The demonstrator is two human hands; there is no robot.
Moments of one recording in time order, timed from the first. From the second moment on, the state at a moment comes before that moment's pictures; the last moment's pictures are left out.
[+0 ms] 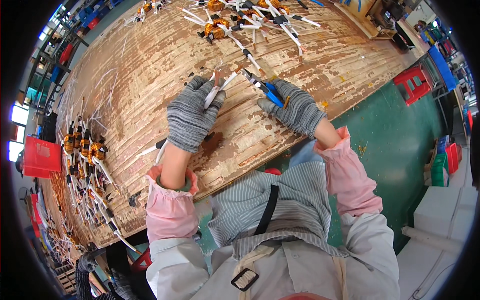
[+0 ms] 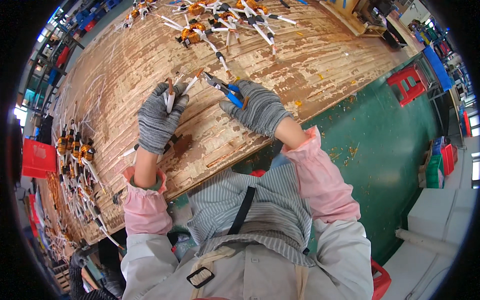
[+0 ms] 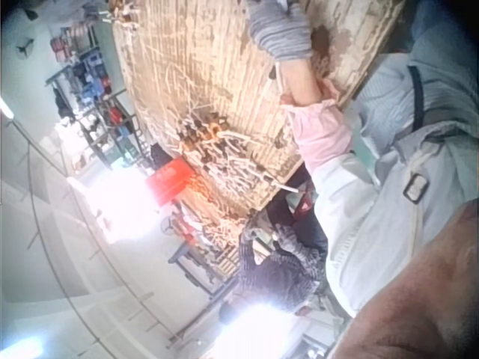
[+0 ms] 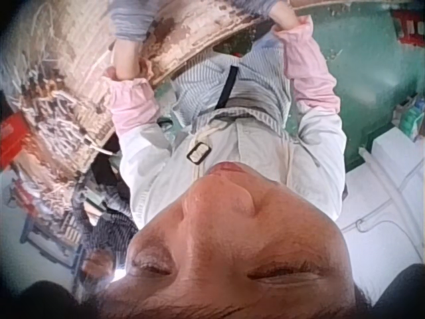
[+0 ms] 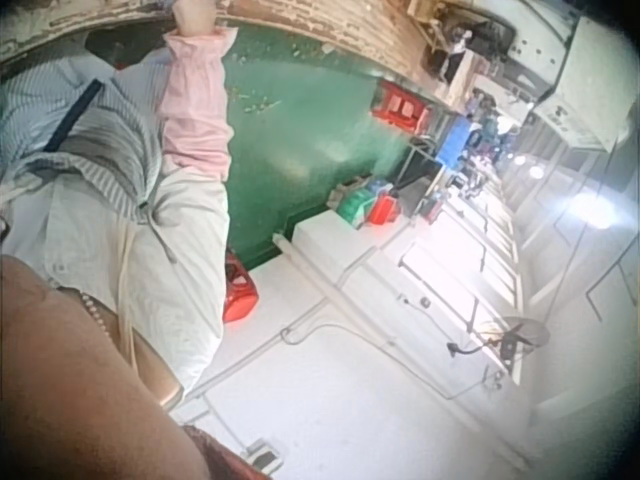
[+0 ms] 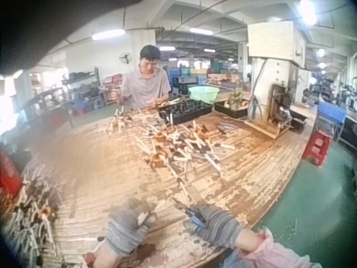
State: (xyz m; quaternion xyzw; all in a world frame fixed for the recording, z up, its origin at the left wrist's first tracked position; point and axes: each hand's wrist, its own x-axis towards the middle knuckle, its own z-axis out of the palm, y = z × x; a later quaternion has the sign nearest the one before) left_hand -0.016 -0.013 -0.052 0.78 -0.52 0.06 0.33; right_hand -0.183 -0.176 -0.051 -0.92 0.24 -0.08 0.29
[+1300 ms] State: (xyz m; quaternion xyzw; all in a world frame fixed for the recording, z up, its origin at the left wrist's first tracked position) left_hand -0.025 -0.015 -0.044 0.76 -0.54 0.01 0.36; right_hand -0.185 -0.169 -0.048 -0.89 0.20 -0.09 0.39
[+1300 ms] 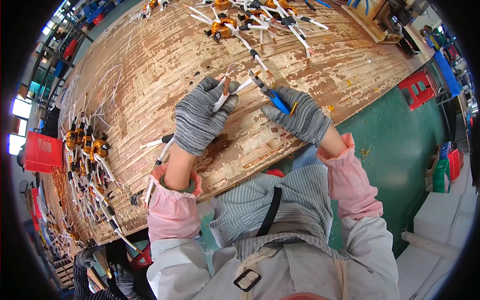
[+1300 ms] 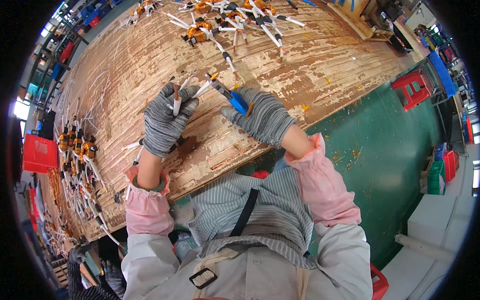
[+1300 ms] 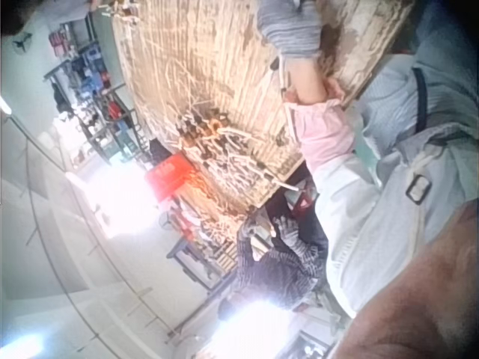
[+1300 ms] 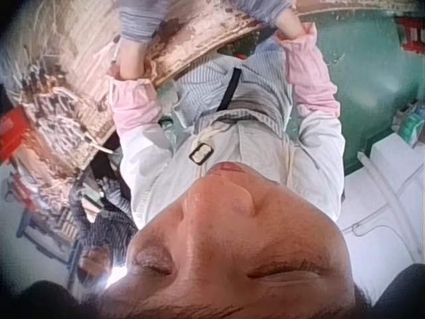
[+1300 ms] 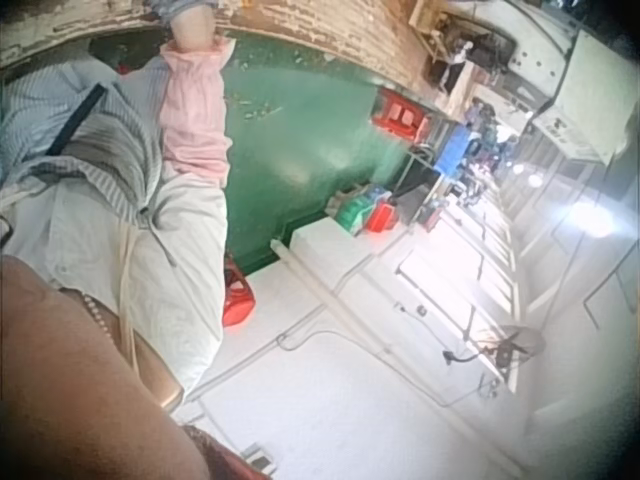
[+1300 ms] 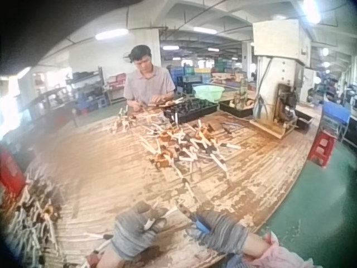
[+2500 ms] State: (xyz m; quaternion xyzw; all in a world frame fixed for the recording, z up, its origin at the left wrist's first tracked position) left_hand -0.010 -0.008 -0.044 0.67 -0.58 -0.18 0.43; right_hand -0.200 -0.168 -0.060 -0.94 0.10 -0.31 0.12
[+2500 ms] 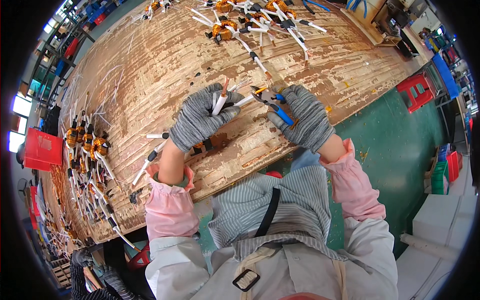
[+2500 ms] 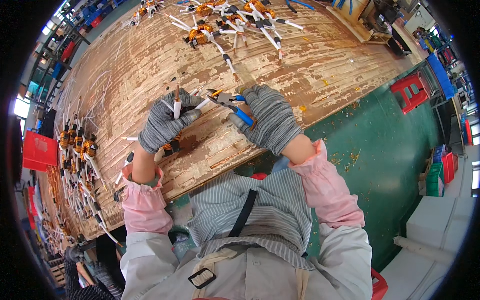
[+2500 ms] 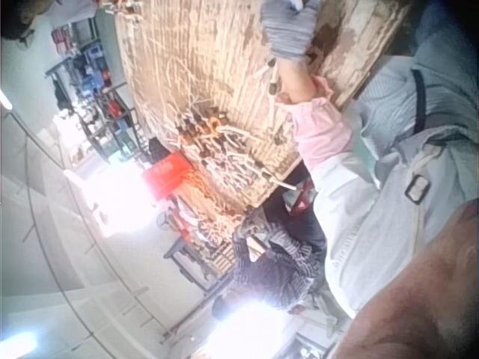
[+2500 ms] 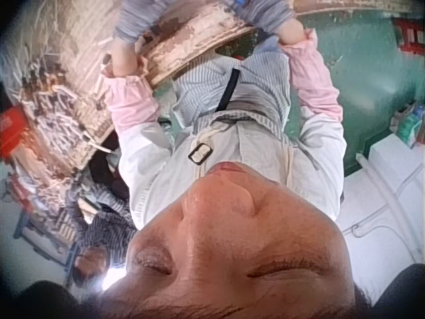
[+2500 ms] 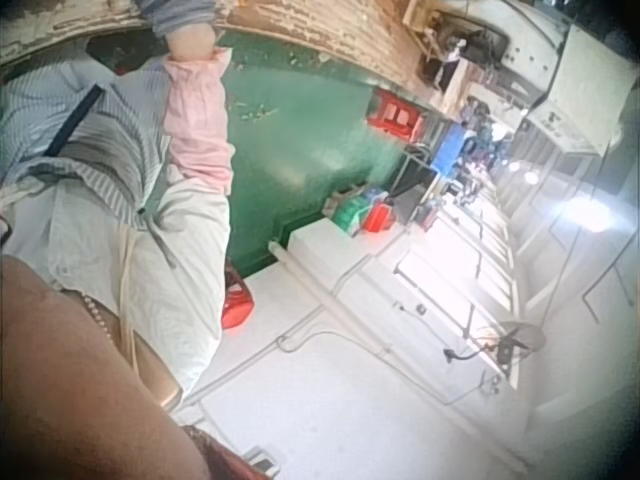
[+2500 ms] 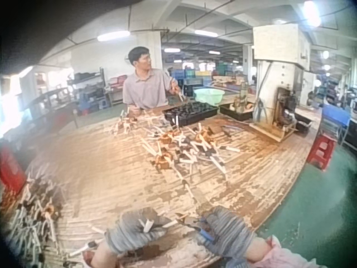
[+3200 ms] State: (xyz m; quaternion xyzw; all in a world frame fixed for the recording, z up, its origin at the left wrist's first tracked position) left_hand -0.014 -0.010 -0.054 0.73 -0.57 -0.05 0.38; right_hand -0.203 -0.167 -0.062 -0.93 0.19 -0.23 0.23
